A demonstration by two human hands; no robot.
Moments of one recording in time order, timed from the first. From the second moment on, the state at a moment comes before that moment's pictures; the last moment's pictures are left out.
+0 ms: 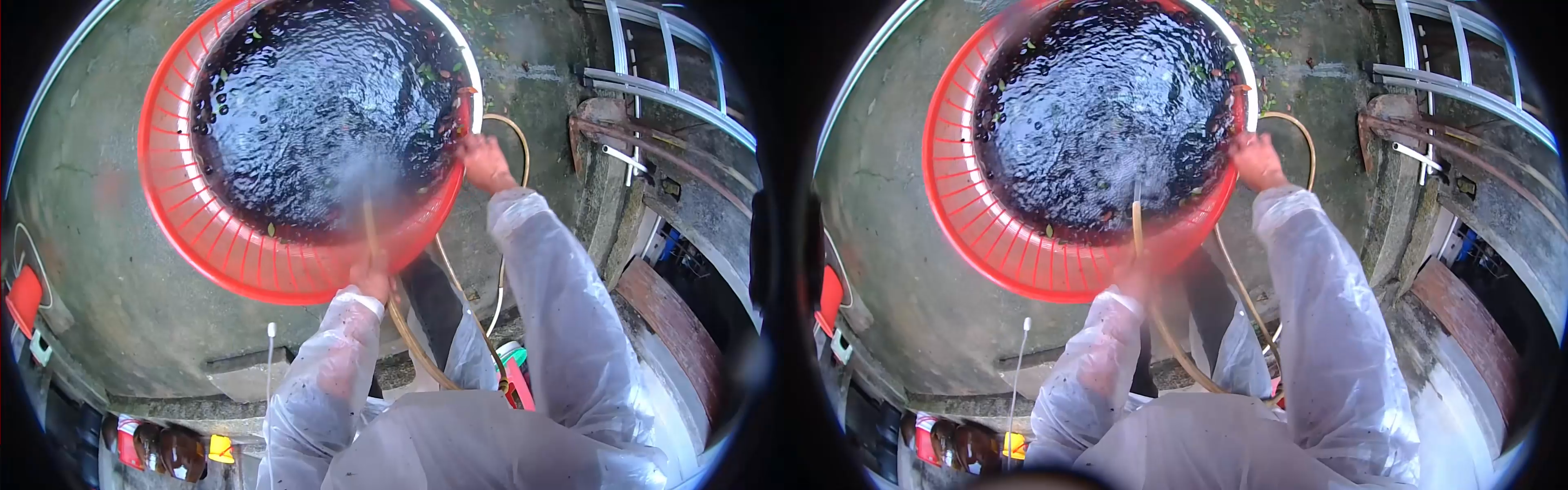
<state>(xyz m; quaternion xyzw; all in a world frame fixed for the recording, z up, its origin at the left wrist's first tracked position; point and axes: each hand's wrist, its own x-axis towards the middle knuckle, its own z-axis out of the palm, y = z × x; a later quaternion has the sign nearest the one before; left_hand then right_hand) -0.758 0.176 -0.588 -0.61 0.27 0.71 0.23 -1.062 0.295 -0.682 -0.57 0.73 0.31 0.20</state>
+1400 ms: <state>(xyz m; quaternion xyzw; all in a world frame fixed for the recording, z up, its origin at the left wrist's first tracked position) -0.880 0.204 -0.582 -0.61 0.35 0.68 0.21 -1.218 0.215 -0.733 -0.50 0.85 -0.06 0.18</state>
